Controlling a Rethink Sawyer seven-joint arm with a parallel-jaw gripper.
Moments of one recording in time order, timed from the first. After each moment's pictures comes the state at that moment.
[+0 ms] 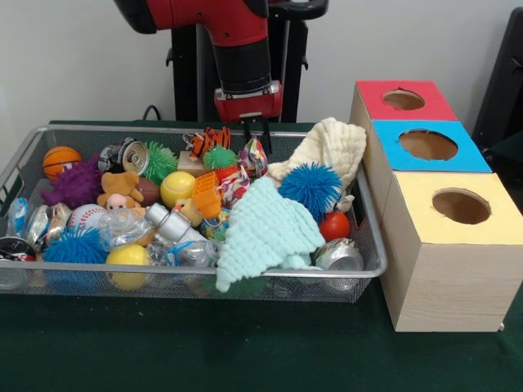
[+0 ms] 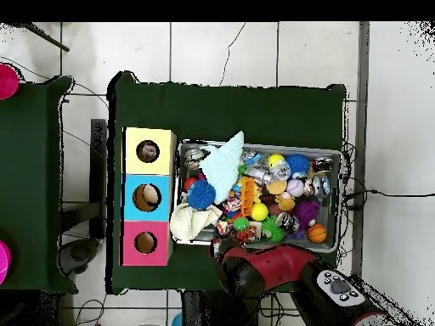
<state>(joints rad) -0.64 -0.54 0.27 2.07 -0.76 0.03 2.02</state>
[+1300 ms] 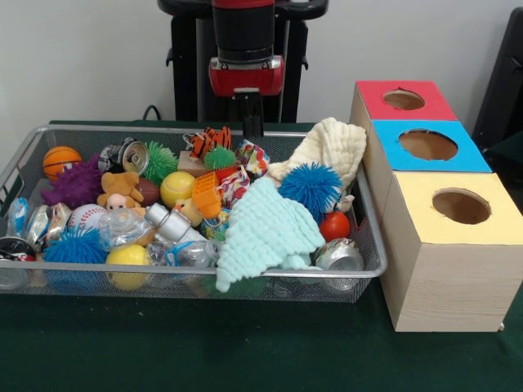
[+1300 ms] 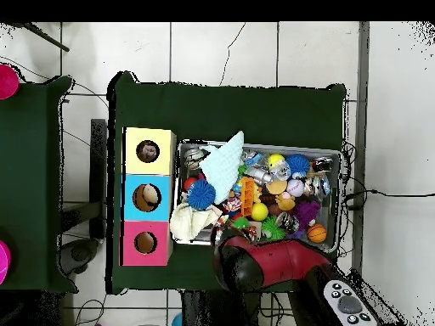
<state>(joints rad) -0.60 -0.75 0.29 2.09 -0.59 0.17 2.02</state>
